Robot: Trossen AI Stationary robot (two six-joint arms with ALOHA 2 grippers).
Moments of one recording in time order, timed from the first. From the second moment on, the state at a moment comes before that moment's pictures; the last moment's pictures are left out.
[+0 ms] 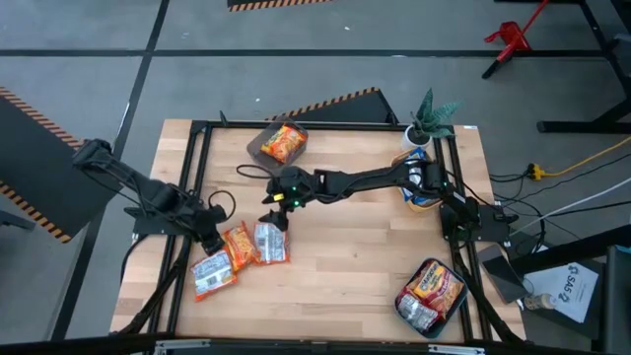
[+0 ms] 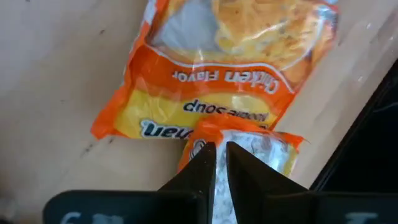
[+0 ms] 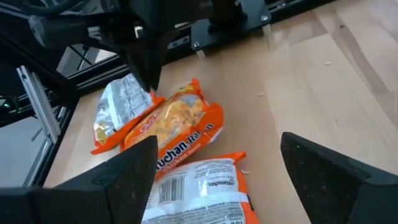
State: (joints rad) left arm -0.48 0.60 0.34 -0.73 0.11 -1.33; right arm -0.06 2.26 1.71 0.06 -0.29 0.34
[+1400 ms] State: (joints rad) left arm -0.48 0.94 0.16 -0.12 -0.24 -1.52; right arm -0.04 2.38 1.71 0.13 -0.36 0.57
